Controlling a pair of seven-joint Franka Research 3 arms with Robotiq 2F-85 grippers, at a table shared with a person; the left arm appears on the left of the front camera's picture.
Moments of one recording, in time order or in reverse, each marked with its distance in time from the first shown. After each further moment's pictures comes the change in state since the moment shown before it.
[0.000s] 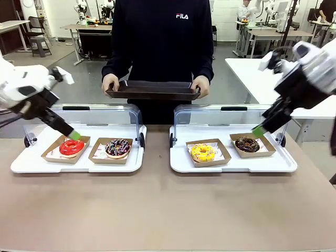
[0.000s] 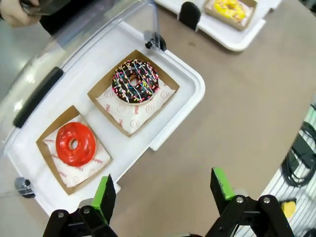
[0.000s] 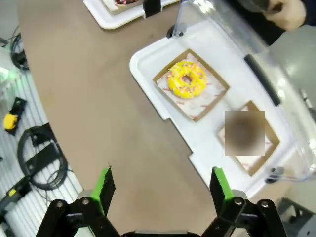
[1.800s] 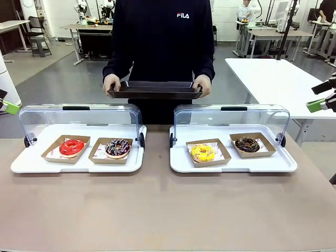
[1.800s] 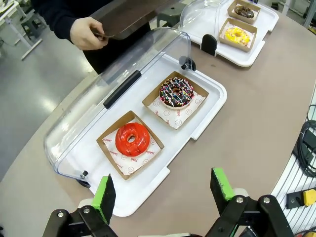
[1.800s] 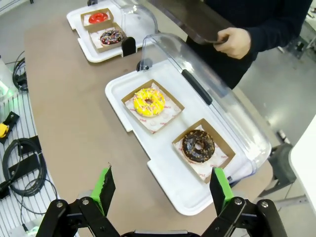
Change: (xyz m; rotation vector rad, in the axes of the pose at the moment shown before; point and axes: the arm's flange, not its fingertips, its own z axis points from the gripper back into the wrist) left arm -0.060 0.055 0.114 0.089 -0.218 -0.075; right arm -0.086 -0.070 0.071 -0.048 -0.308 0.048
